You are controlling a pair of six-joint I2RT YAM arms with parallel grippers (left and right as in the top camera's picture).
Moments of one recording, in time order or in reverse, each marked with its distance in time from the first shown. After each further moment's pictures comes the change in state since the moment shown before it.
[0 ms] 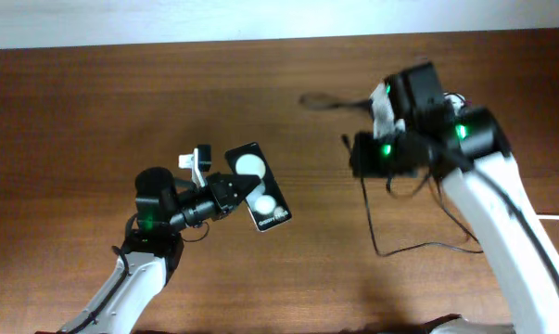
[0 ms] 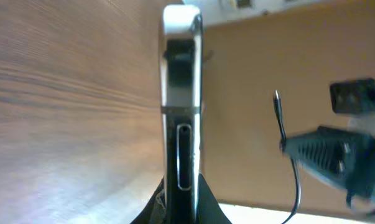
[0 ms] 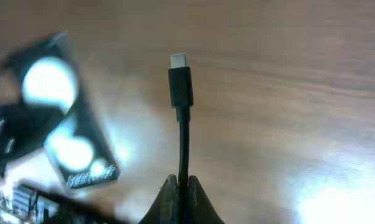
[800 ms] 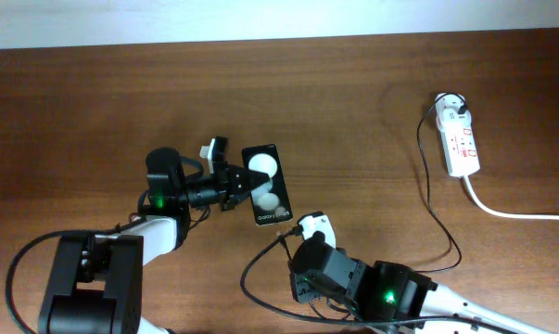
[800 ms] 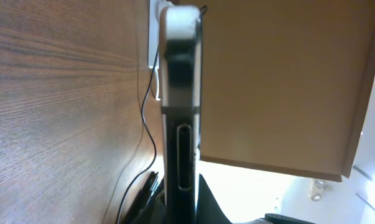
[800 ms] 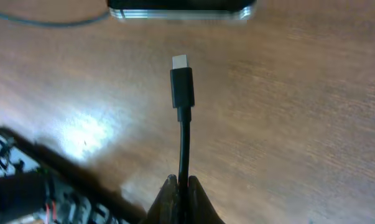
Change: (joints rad) left arm 0.028 0.404 0.109 0.285 0.298 -0.143; right arm 0.741 -0.342 -0.764 0.634 0.352 0.510
